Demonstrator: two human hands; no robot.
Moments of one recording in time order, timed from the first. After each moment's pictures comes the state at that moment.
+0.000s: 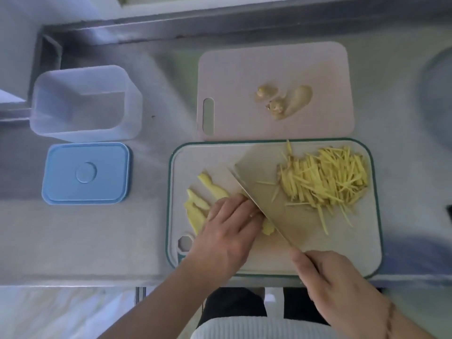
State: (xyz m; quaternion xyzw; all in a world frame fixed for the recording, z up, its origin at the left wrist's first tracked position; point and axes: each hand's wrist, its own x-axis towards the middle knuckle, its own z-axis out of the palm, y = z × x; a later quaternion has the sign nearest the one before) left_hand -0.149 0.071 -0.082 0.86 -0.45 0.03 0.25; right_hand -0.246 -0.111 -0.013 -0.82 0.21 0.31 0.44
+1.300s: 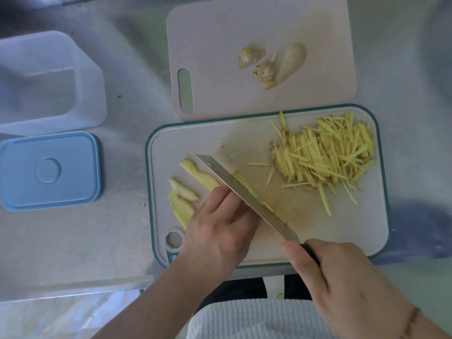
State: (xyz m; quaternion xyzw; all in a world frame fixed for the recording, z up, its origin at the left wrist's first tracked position) left_hand -0.150 0.067 -0.077 0.86 -0.43 0.00 0.28; right_hand -0.250 -0.099 -0.003 -0.86 0.21 0.29 0.36
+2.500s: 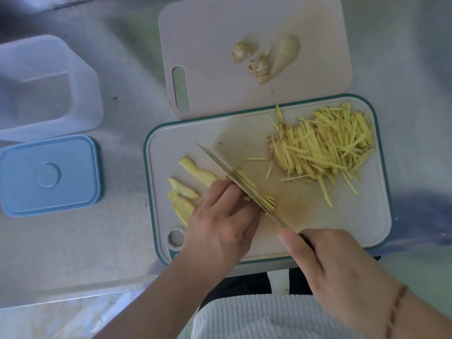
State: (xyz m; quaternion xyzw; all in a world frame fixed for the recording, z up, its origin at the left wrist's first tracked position) left_hand -0.148 0.067 -0.079 0.86 -0.42 0.00 0.28; right_hand -0.242 -0.093 -0.005 -0.85 0.21 0.30 0.37
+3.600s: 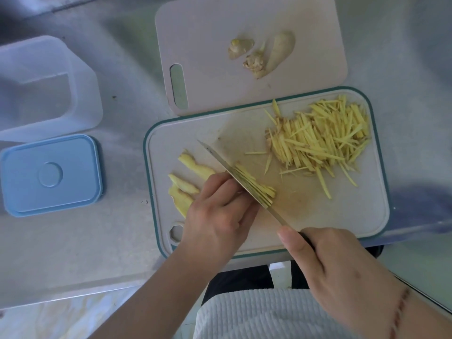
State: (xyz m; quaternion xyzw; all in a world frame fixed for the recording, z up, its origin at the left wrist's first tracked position) left_hand -0.143 0.067 -0.080 0.85 -0.42 0.03 0.31; right_hand -0.254 -0.085 -0.002 -0.86 0.23 0.29 0.36
